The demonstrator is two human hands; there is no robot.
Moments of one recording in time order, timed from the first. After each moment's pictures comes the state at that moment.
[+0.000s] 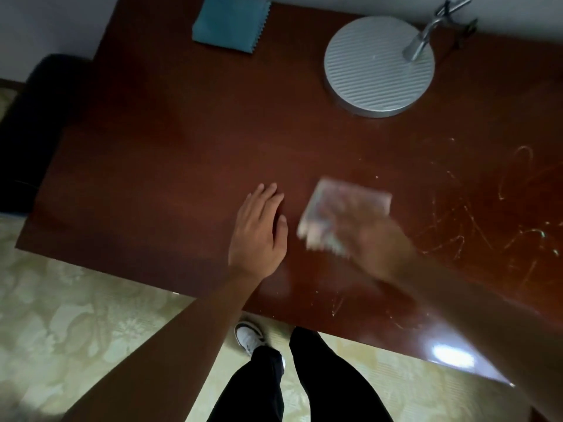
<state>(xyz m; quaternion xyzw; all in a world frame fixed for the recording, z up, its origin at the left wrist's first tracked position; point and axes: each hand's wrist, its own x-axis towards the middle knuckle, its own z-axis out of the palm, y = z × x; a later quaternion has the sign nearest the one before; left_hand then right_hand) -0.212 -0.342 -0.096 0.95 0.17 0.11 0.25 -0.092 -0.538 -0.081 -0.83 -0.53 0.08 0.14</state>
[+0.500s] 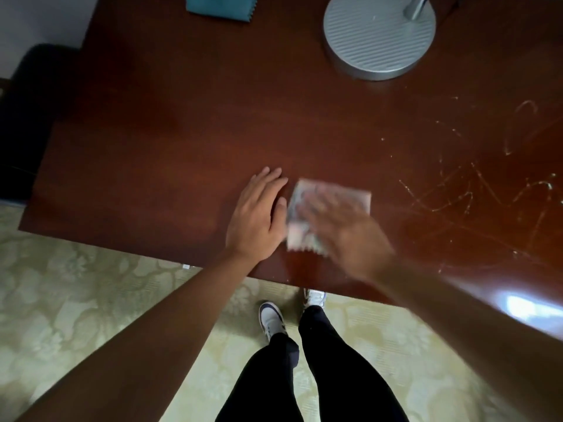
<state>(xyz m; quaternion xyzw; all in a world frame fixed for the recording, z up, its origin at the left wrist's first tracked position) -0.241 -0.334 -0.087 0.94 0.12 0.09 0.31 -0.167 -0.523 -0.087 -0.84 -0.52 0.06 0.15</state>
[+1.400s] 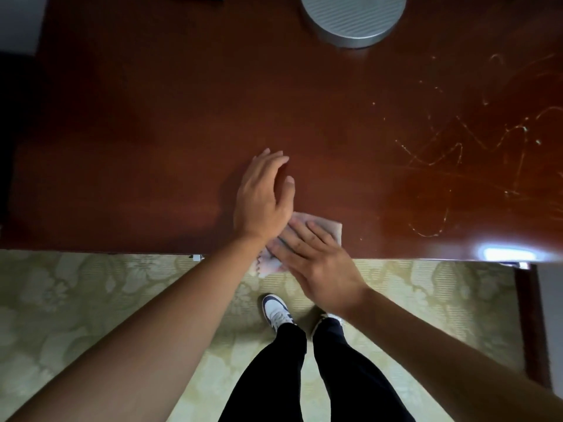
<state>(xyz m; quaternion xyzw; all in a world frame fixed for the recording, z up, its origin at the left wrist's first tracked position) -0.254 -0.328 -0.084 0.91 0.10 0.11 0.38 -0.296 -0.492 -0.099 -0.86 -0.47 0.04 0.19</state>
